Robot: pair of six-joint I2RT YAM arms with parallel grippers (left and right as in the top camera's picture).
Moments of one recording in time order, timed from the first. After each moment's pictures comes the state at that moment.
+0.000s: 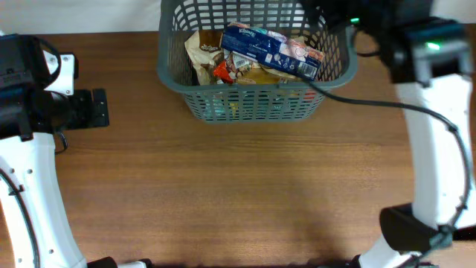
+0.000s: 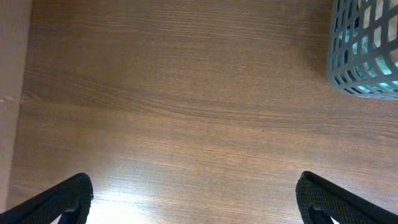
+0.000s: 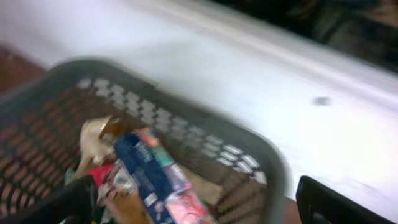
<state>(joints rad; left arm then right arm) 0.25 1.52 1.89 -1.43 -0.06 0.16 0.18 1.82 2.37 -0.94 -0.15 -0.24</state>
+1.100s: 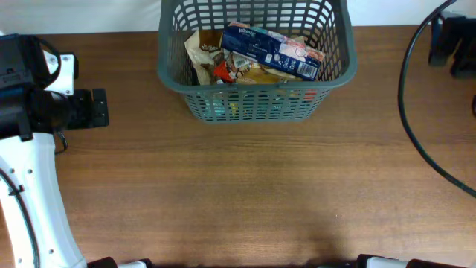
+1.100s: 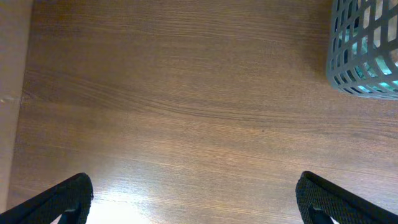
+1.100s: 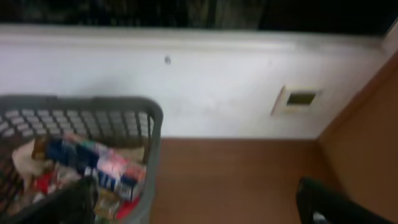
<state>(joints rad) 0.25 1.52 1.89 -1.43 -0.06 0.16 -0.18 1.49 2.37 -1.24 -0.12 -0.10</state>
